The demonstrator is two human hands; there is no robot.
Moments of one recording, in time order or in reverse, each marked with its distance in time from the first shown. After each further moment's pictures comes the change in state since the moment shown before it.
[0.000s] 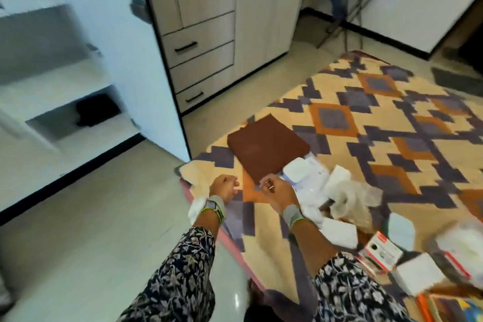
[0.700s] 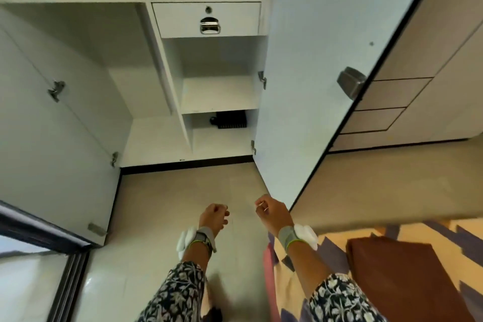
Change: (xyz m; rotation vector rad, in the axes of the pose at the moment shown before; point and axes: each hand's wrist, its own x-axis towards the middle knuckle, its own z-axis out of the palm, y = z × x) left_hand 0.113 -0.005 -0.409 -0.412 0.685 -0.195; right_hand 0.195 -0.347 0.307 -0.188 -0.634 -0.507
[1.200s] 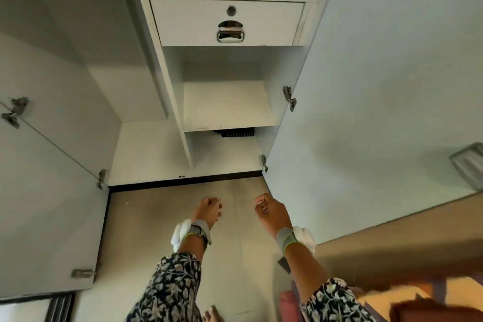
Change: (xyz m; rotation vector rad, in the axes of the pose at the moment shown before) left_hand 0.232 0.135 -0.078 -0.030 -0.029 -0.076; right_hand 0.243 -0.098 0.043 0.030 0.025 0.104
